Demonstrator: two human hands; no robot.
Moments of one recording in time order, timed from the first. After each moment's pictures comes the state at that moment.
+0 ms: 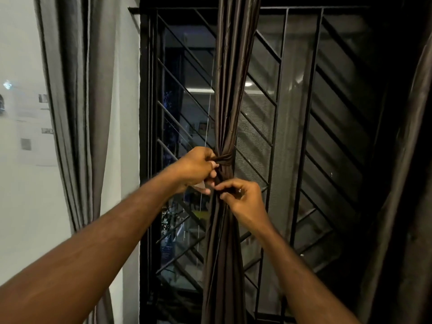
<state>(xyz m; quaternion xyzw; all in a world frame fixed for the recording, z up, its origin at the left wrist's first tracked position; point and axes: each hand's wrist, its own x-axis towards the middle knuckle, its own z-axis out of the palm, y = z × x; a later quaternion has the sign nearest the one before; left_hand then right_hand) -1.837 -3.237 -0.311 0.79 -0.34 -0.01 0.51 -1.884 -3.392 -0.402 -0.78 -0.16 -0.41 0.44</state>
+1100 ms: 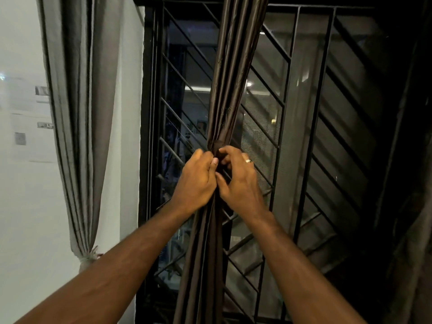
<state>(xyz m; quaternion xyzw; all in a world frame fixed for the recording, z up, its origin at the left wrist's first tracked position) -1.793 -3.246 -0.365 0.70 -0.41 0.41 0.43 -1.858 -3.368 -0.367 -0.78 -0.19 -0.58 0.15</state>
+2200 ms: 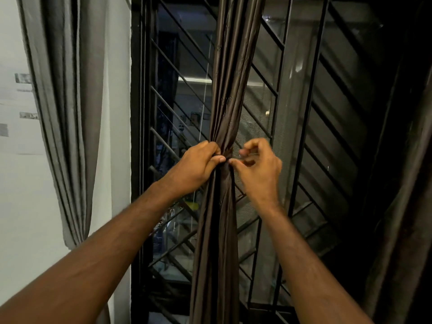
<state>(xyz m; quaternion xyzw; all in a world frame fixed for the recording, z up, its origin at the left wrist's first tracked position) -1.788 -3.245 -0.347 0.71 -0.53 0.34 0.32 -1.883 -3.395 -0.360 -0.73 -0.05 -0.59 0.33</state>
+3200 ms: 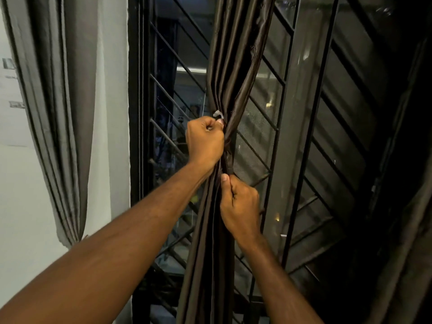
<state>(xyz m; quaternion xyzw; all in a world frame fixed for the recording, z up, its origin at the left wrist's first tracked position) -1.785 -3.293 -0.320 0.59 -0.28 0.28 0.71 -1.854 -3.366 -0.439 -0.77 -0.04 -0.57 0.27</state>
